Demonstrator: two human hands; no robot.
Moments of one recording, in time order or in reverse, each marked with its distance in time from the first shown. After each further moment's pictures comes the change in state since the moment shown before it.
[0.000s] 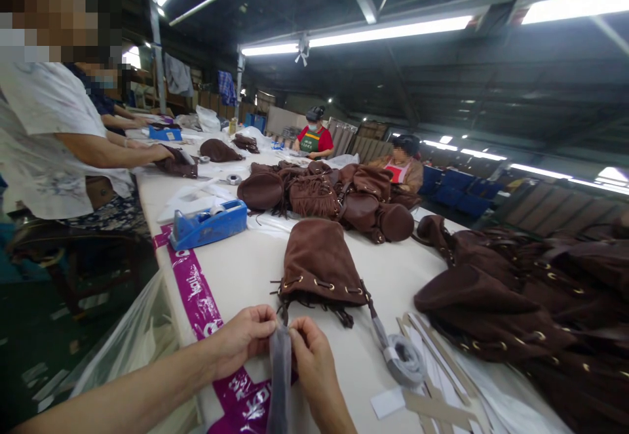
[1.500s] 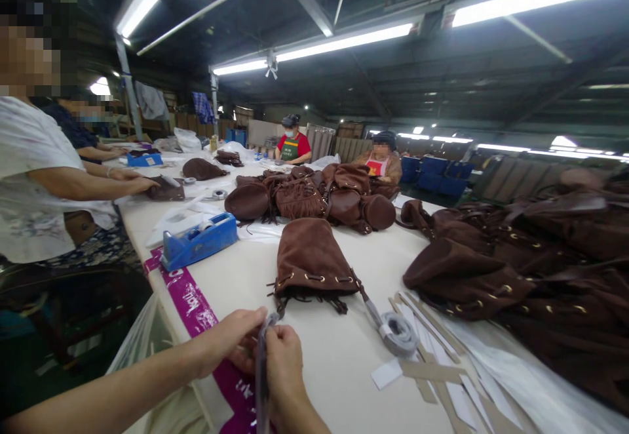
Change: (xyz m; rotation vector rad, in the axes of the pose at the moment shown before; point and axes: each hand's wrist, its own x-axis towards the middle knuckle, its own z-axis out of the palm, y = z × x) left_hand -0.021 0.035 -0.006 0.529 -0.035 -0.125; right_hand -0.005 -0.004 0.073 0.355 0.274 0.150
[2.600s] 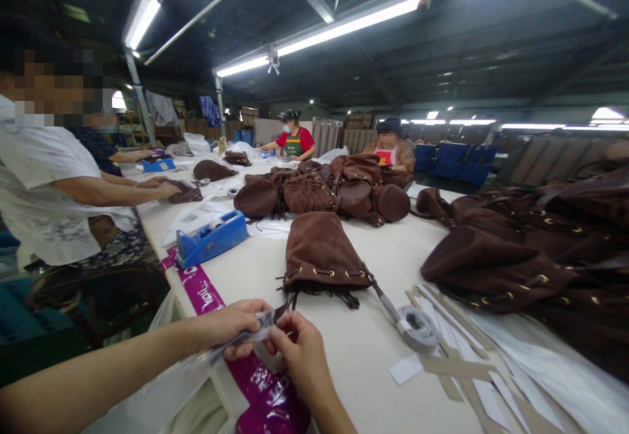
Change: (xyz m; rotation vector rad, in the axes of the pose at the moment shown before) left_hand -0.002 0.015 -0.032 0.125 -0.196 -0.158; right_hand 0.008 -0.006 -0.030 -0.343 -0.290 -0.260
